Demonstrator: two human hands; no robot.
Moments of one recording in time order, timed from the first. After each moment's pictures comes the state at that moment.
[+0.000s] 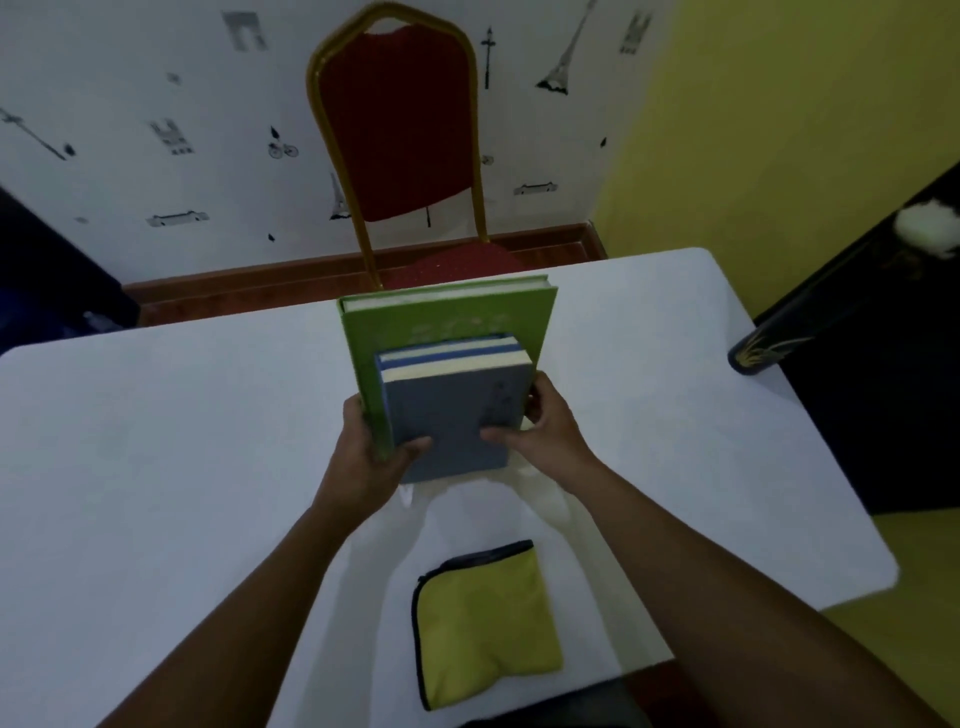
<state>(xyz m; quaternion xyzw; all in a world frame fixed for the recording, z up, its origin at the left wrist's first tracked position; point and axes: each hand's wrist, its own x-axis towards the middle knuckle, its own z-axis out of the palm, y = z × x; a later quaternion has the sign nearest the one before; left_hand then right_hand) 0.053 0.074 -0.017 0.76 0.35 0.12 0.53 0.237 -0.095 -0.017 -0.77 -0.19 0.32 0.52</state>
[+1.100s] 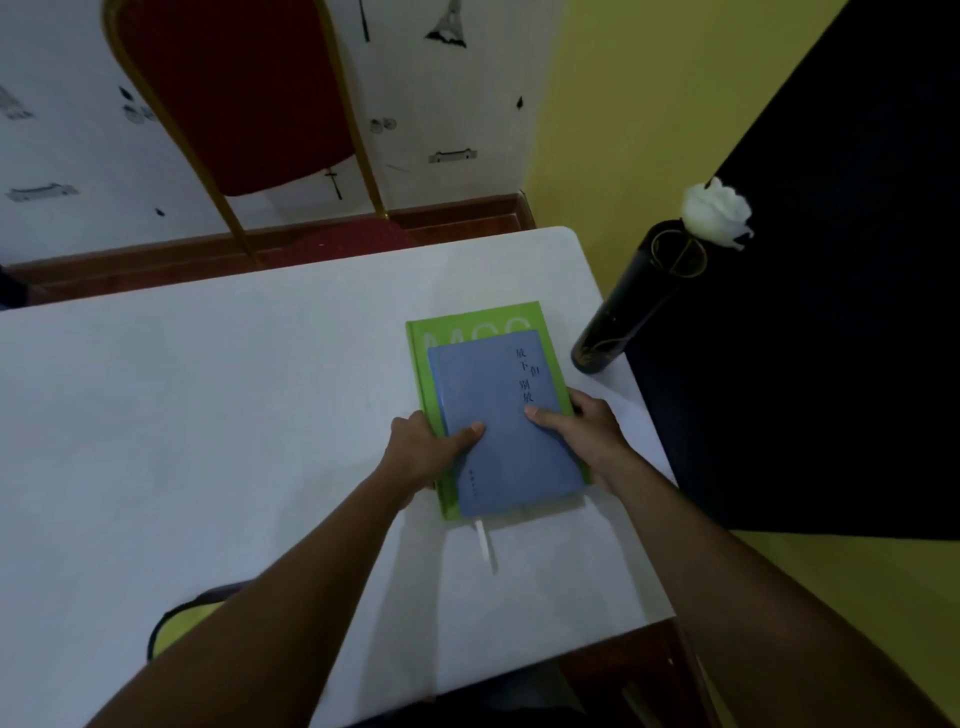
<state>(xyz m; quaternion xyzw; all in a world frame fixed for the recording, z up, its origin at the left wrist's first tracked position) 0.308 -0.146 -0.043 0.66 0.46 -0.13 0.58 0.464 -0.327 -0.044 -0.76 -0.01 0.41 0.50</state>
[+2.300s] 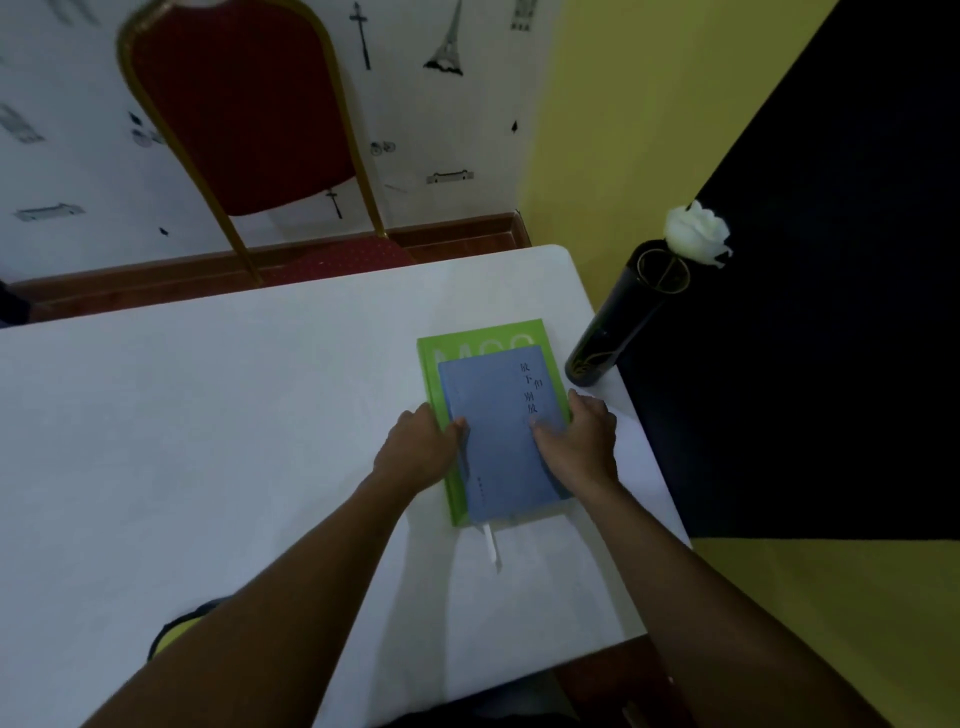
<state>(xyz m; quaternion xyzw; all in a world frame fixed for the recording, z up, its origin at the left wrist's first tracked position) 0.321 -0.142 -0.028 0.81 0.42 -0.15 0.39 0.442 -0.313 -0.022 -0.93 -0.09 0.23 0.28</state>
